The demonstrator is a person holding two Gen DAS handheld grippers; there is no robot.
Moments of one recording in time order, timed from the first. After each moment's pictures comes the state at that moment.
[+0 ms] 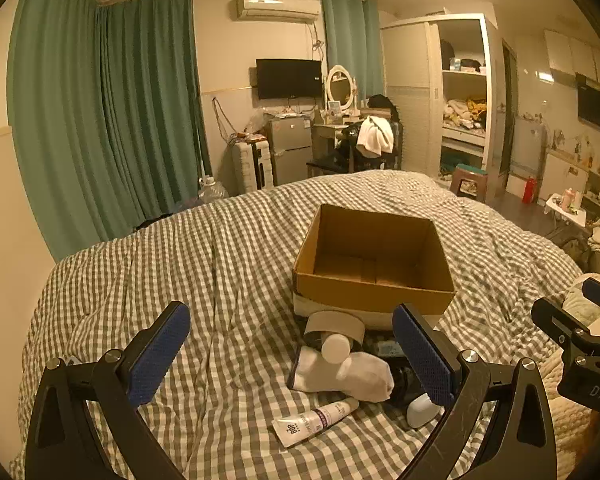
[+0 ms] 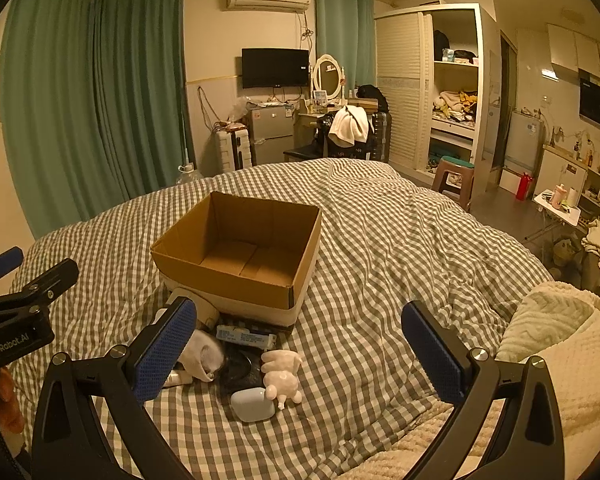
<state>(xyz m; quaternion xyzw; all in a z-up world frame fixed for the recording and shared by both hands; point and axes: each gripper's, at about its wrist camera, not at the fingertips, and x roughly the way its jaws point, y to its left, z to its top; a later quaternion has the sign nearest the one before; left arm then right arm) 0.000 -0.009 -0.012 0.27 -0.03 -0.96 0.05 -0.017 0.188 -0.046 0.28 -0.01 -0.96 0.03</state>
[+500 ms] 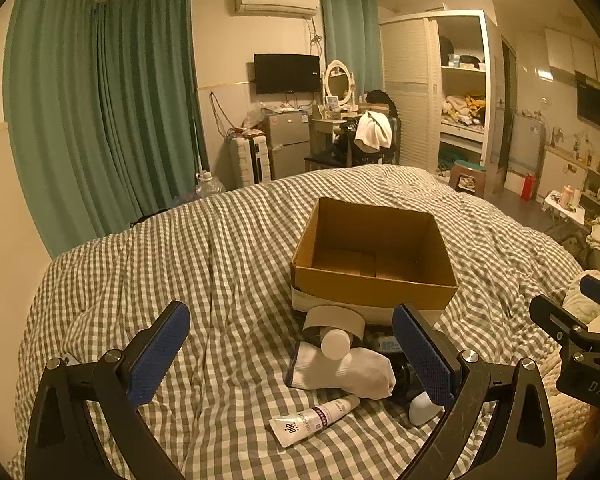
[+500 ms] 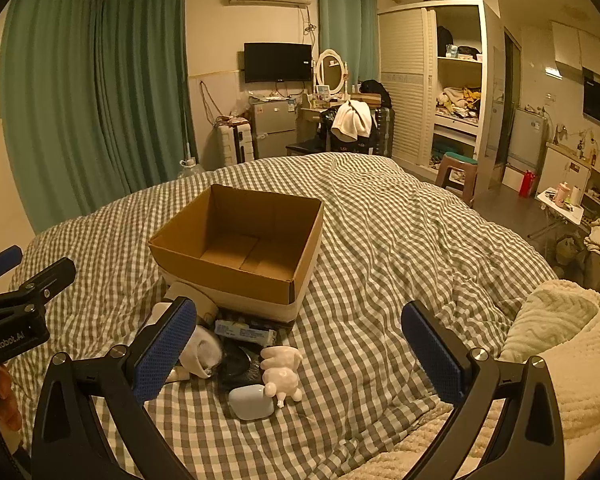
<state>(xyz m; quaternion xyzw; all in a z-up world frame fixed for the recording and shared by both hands) -0.005 -0.011 -0.020 0.28 -0.02 -0.96 0.04 -0.023 0.187 -0.050 0.29 0.00 -0.96 0.03</state>
